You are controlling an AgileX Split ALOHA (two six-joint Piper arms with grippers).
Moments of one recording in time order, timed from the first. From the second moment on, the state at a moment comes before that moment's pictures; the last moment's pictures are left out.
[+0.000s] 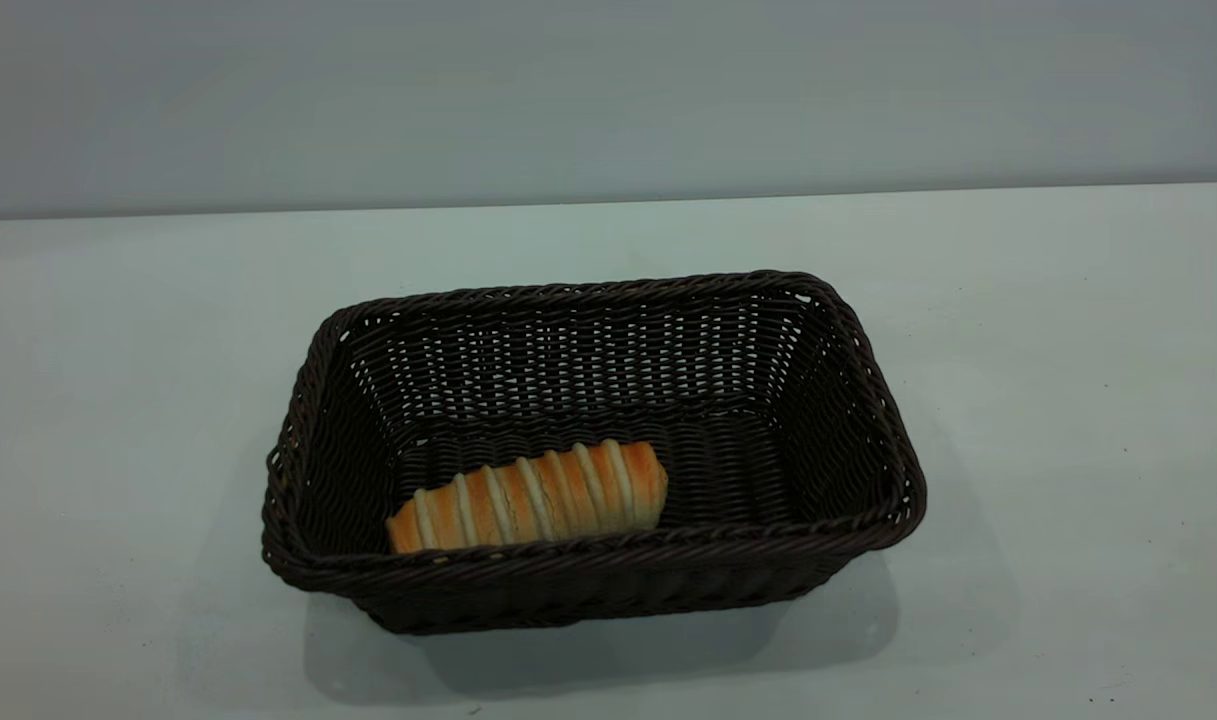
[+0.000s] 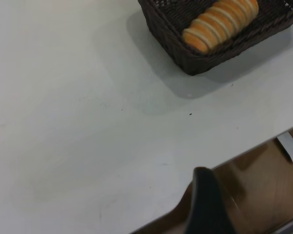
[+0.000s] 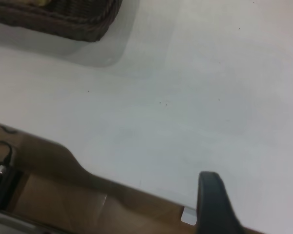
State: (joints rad) left arm -0.38 0.04 -0.49 -0.04 1.14 0.04; right arm 0.22 0.22 -0.47 0.06 1.13 -0.13
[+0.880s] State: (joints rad) left arm -0.05 -0.02 -0.49 -0.04 1.14 0.04; right arm 0.00 0.00 -0.47 0.07 1.13 -0.13
